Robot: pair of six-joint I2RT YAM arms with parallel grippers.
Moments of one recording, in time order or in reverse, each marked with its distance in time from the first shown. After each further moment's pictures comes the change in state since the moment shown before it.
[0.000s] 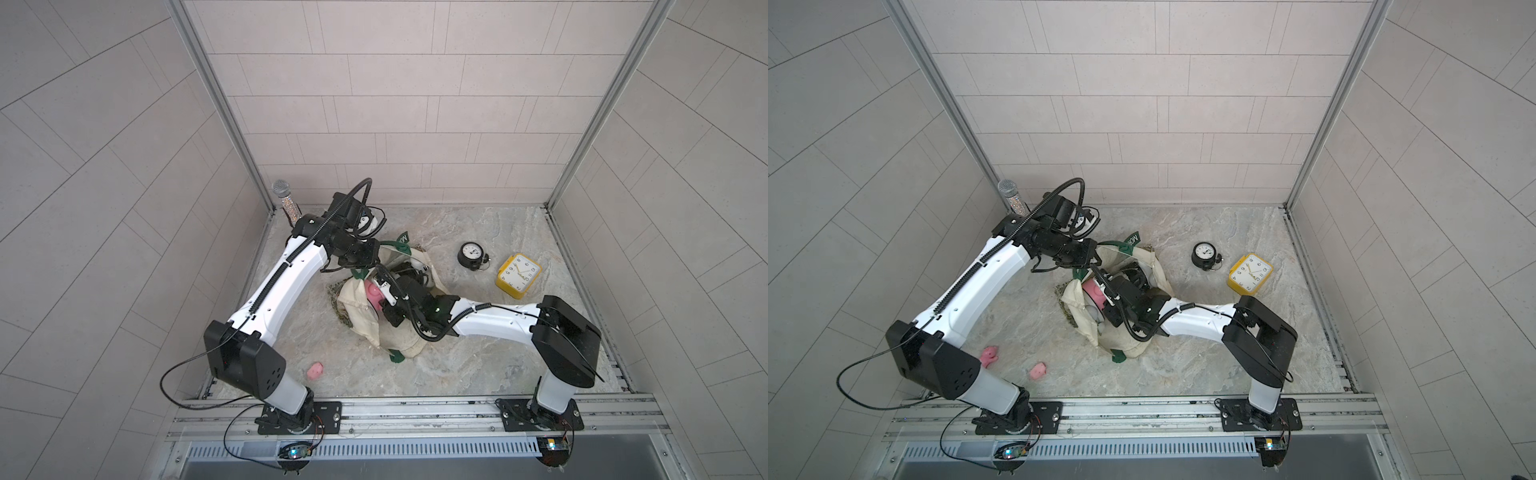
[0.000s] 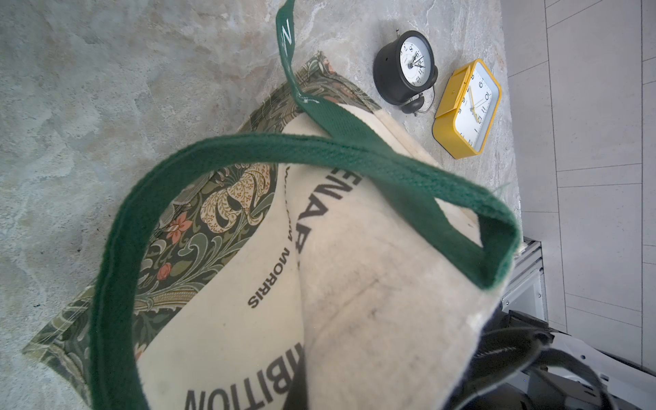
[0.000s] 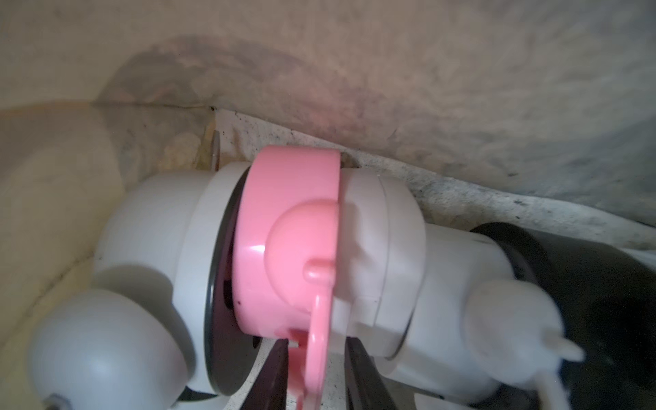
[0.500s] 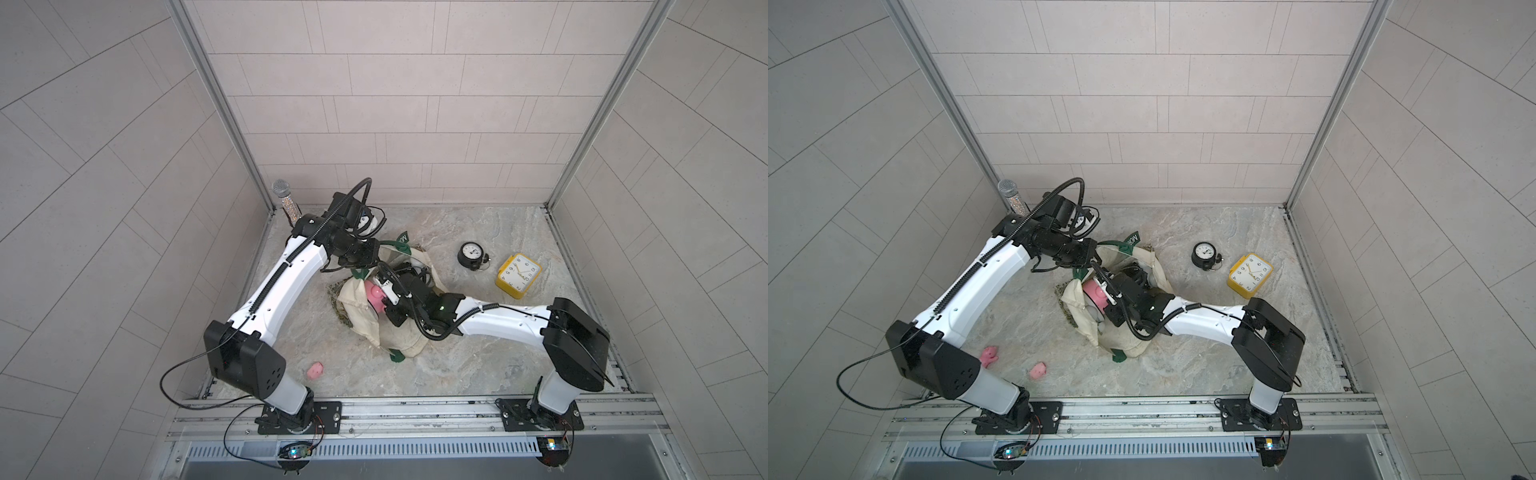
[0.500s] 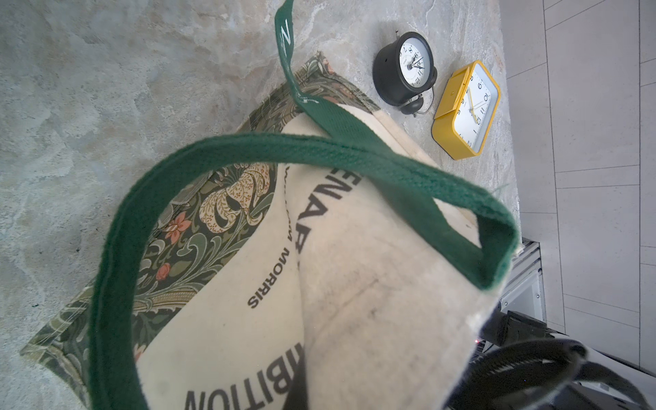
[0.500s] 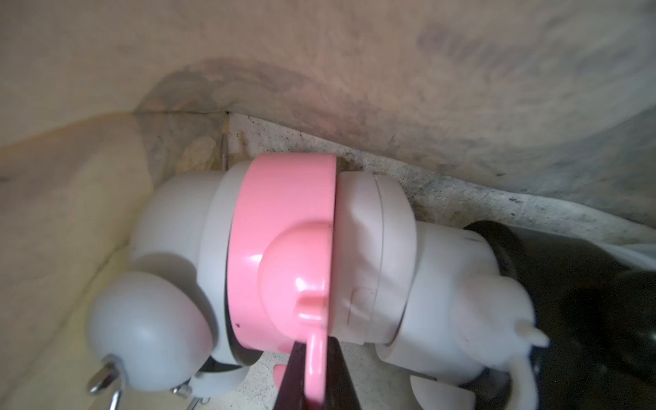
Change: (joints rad) left arm 0.000 0.000 0.000 0.001 0.001 -0.003; right arm -0.004 -0.082 -0.001 -0.070 -0.025 0.002
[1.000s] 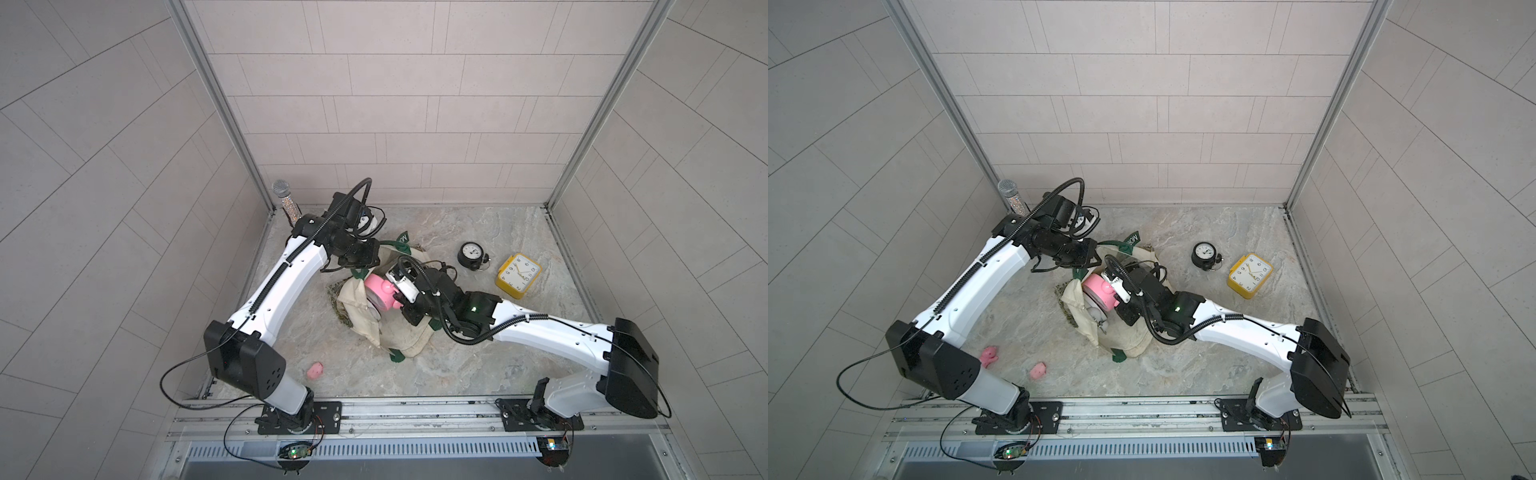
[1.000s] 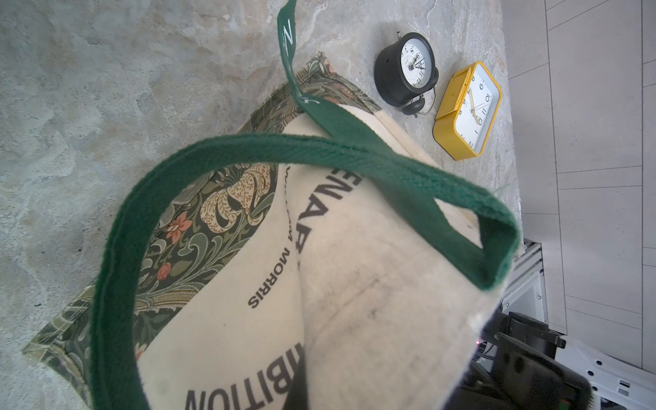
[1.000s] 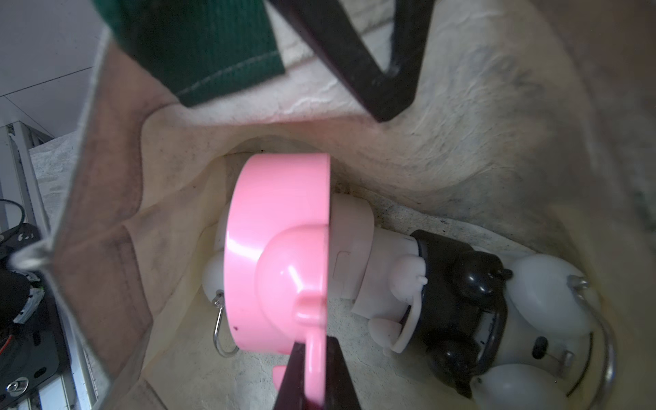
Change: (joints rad) left arm 0.000 0.000 0.000 0.000 -0.005 0.000; right arm 0.001 -0.265 -0.036 -0.149 -0.011 -0.086
